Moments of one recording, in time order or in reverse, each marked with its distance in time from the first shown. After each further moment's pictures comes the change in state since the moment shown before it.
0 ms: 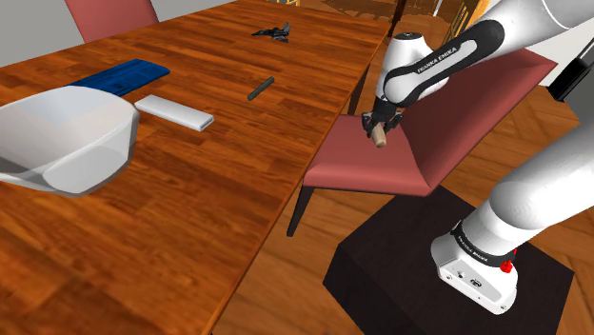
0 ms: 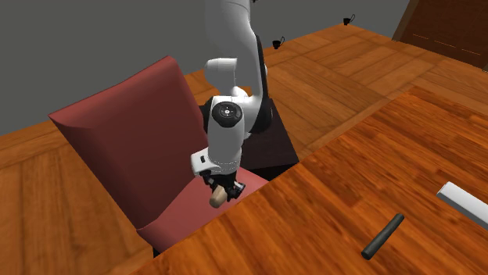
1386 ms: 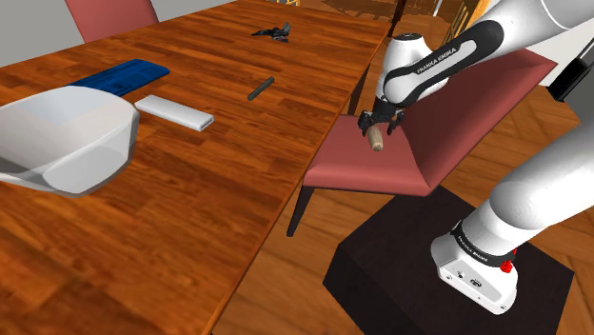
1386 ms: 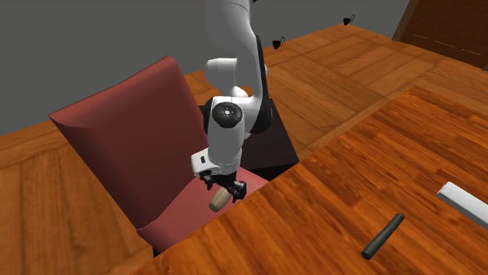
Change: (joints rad) arm 0.000 0.004 0.000 -0.001 0.000 0.004 0.000
